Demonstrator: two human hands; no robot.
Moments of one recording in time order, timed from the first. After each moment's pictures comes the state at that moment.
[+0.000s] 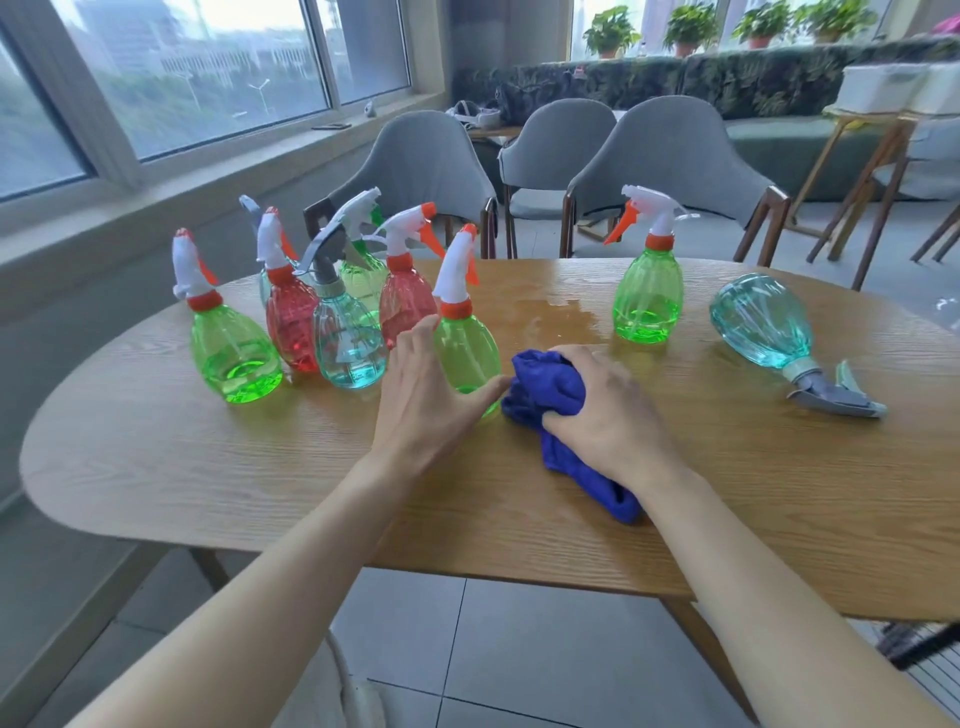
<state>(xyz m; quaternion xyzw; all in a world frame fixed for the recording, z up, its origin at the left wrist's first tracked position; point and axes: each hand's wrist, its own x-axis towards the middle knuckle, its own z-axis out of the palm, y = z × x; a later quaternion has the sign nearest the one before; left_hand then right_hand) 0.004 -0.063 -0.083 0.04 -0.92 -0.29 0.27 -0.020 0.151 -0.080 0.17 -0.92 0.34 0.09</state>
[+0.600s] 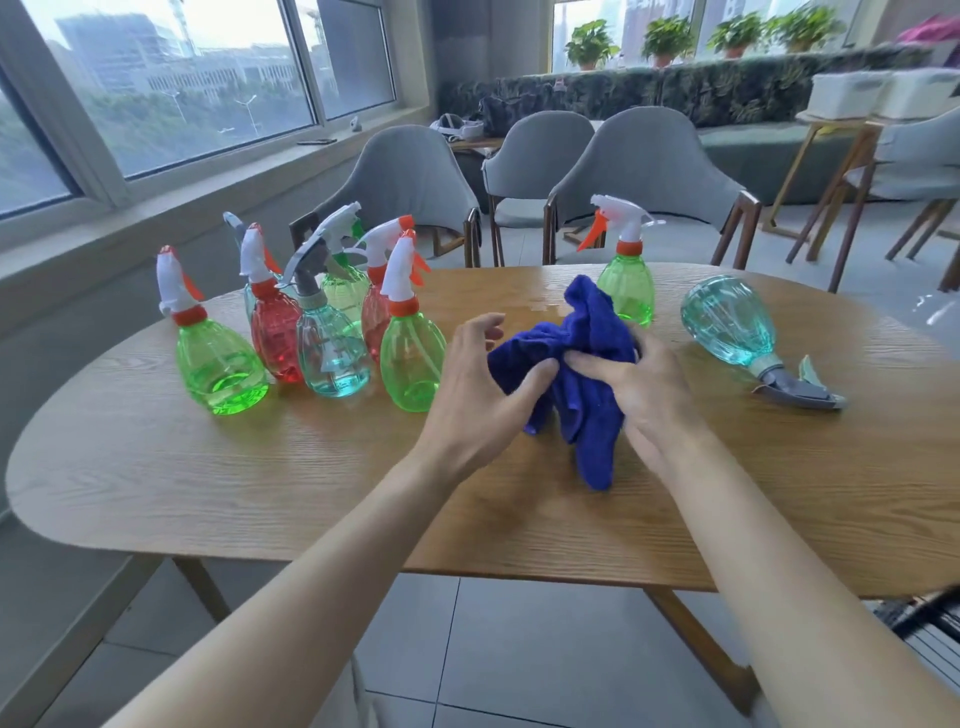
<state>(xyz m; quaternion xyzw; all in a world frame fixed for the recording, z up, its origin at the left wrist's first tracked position) 0.017 0.003 -0.057 -0.06 -0.86 -0.45 0.22 -0.021 0.182 -0.051 0.06 -0.61 0.79 0.01</state>
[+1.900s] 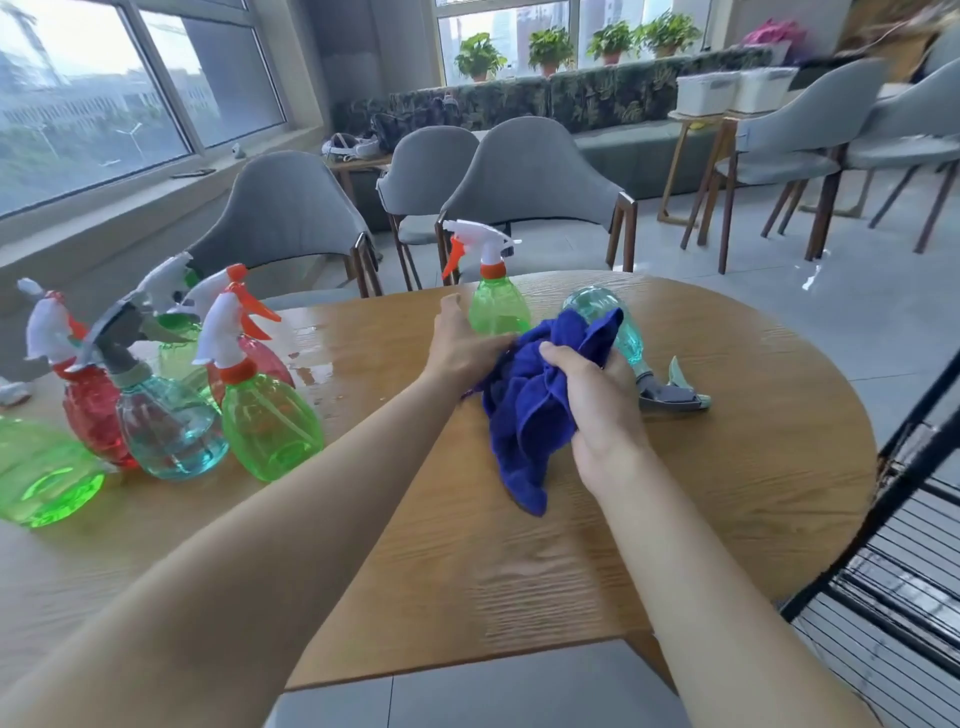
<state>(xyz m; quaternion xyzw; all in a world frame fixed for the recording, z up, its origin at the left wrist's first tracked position) -0.141 0.112 -0.039 0.04 -0.86 -0.51 0.04 -0.049 0.248 -0.052 -0.11 -0.54 0.83 0.08</state>
